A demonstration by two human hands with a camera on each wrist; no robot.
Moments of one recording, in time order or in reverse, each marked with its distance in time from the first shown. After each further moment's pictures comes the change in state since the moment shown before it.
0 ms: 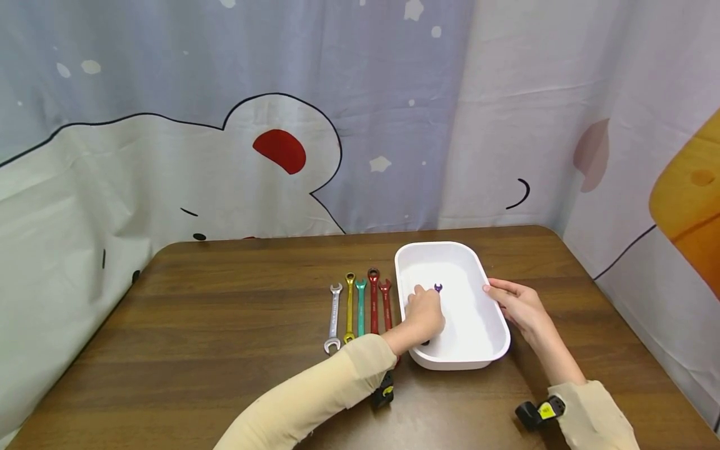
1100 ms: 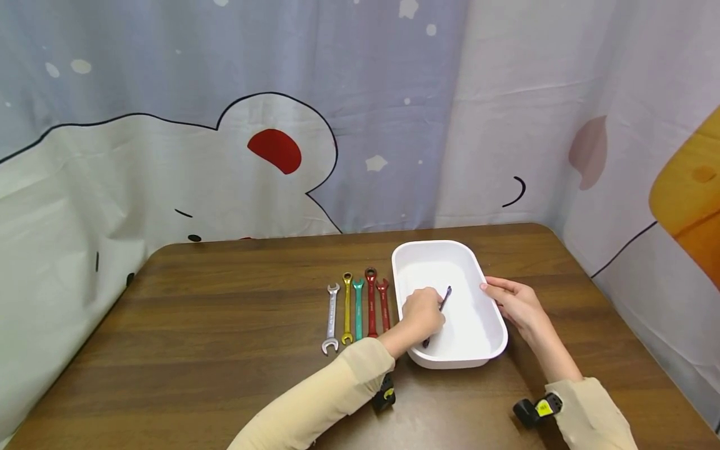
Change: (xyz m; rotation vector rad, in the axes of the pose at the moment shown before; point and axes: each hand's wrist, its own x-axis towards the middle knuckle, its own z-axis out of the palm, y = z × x) left_hand 0.001 -0.004 -0.001 -0.159 0.008 0.019; right_hand 0.001 -0.001 0.001 0.026 -0.006 0.007
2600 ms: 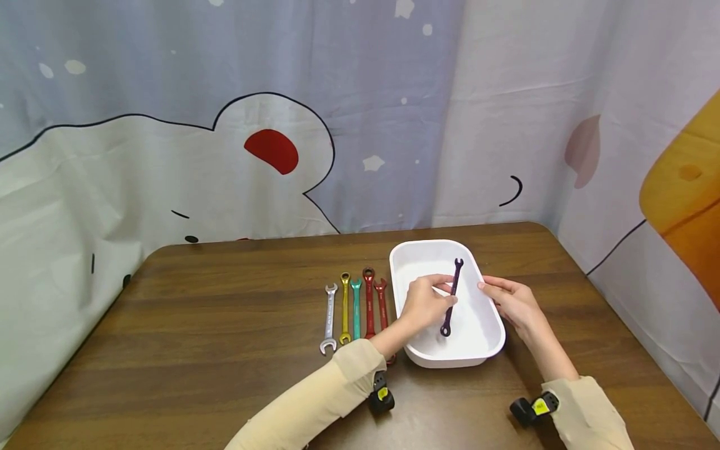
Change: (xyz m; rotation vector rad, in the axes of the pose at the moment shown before) left_hand 0.002 -0.003 -0.006 -0.710 0.102 0.140; right_hand -0.001 0.001 0.002 0.055 0.014 -0.011
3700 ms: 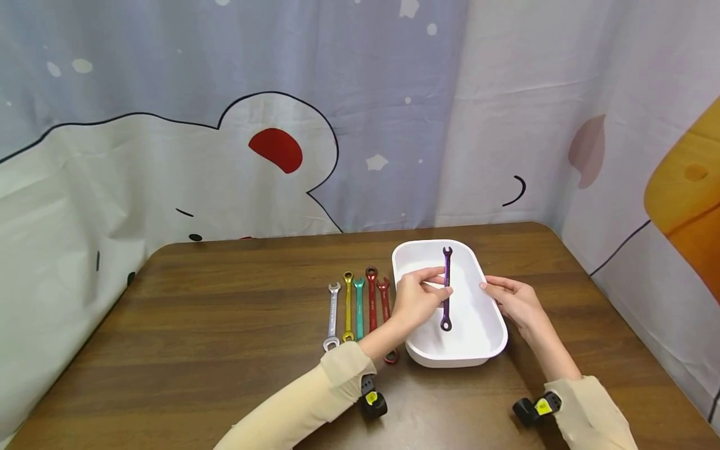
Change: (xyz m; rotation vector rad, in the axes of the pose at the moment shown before) left_hand -0.010 0.008 -0.020 -0.289 0.081 -0.036; right_hand 0.000 -0.001 0.003 -0.139 0.035 -0.011
